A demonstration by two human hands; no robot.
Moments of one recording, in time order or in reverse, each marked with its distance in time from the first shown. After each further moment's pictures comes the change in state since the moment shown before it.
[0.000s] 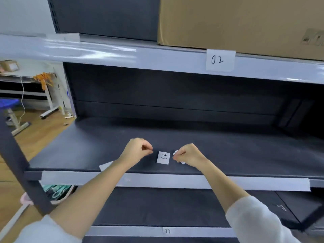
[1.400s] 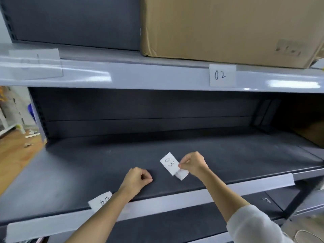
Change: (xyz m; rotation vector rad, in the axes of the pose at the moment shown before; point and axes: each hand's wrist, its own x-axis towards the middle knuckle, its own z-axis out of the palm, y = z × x) left_hand 0.026 -0.037 0.028 -0.039 -0.251 0.000; right_hand 0.016 -0.012 -0.010 0.052 0.249 0.279
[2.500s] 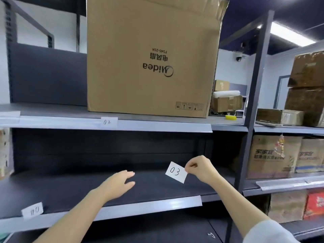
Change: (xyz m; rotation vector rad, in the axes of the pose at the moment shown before) left_hand -0.109 0.295 0.075 0.322 0.052 0.095; right_hand -0.162 0.154 -0.322 -0.074 0.204 -0.438
